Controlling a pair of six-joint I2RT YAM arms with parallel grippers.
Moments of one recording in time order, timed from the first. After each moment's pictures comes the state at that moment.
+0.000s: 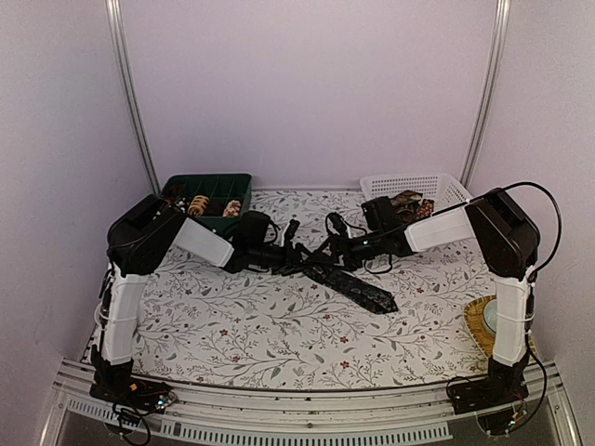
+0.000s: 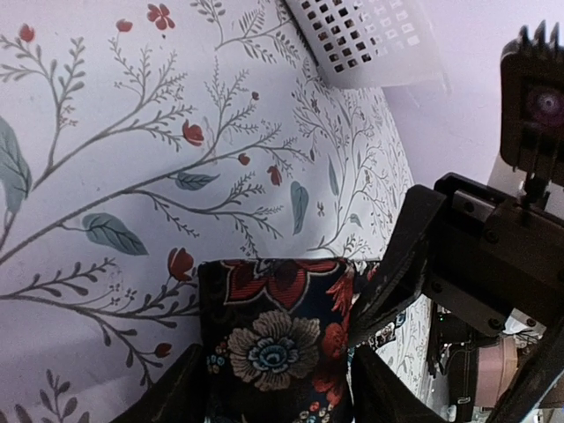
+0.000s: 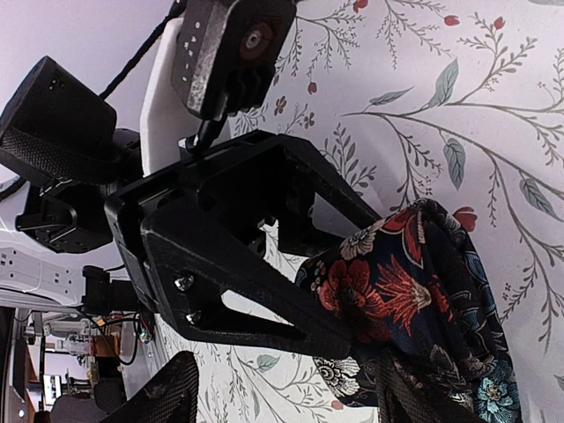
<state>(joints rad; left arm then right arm) -0.63 2.28 1.27 0.47 0.68 -0.72 0.58 2.07 1.24 0.15 -0.76 0.59</state>
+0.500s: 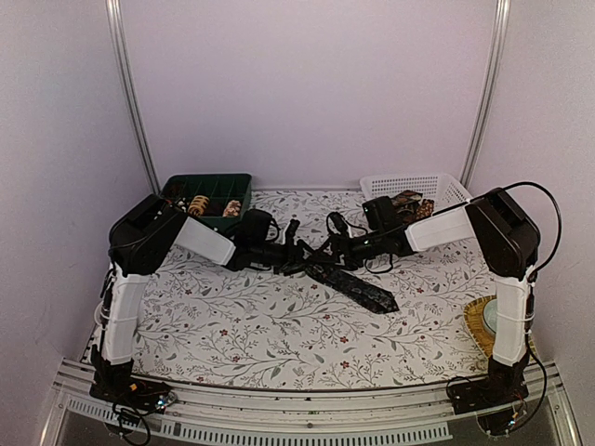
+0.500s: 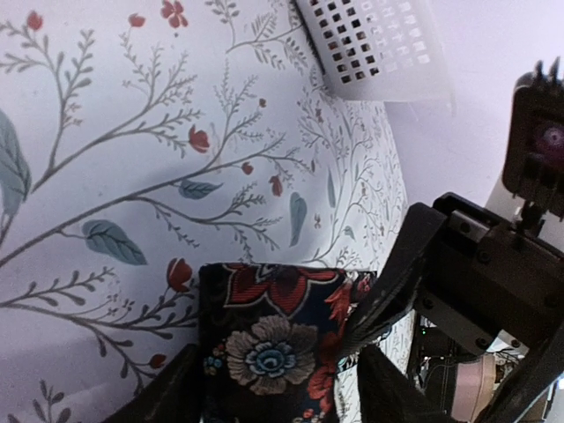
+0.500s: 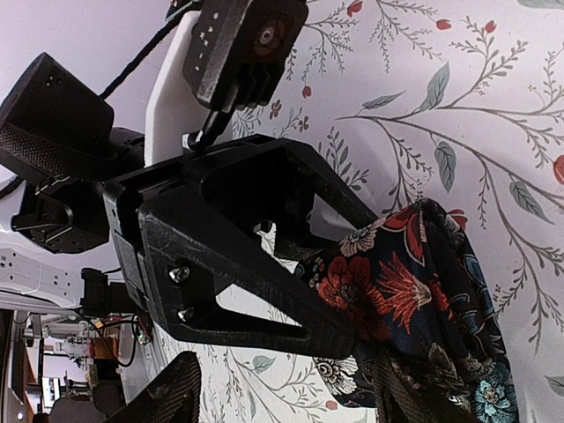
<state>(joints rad) -0.63 2.29 1.30 0.44 0.66 -0.80 0.57 2.07 1.24 0.14 -0.75 0.58</state>
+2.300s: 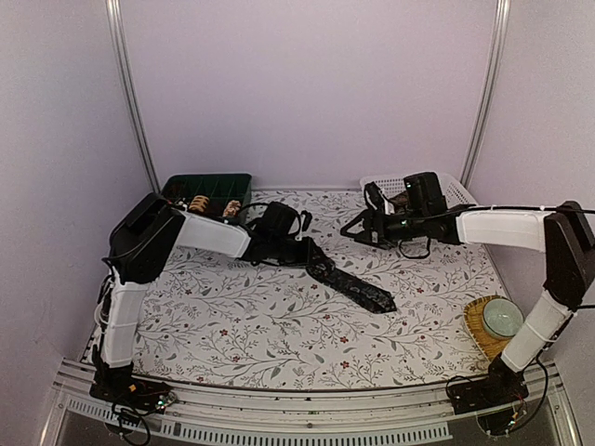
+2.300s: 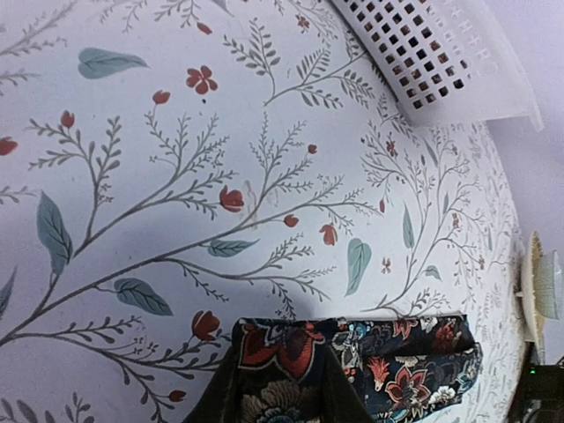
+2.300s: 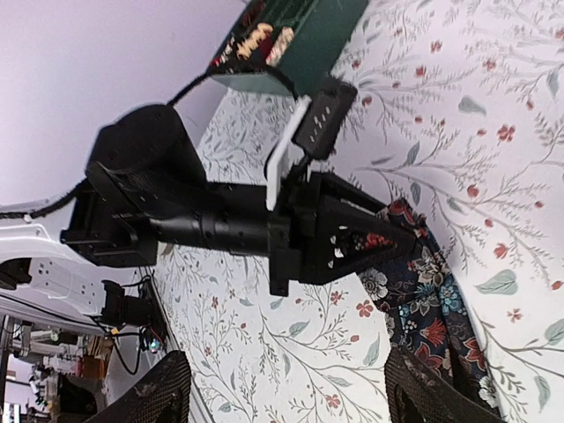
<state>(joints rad) -0.74 2.25 1.45 0.11 0.24 -0.58 0.50 1.68 1.07 0.00 -0.68 0.53</state>
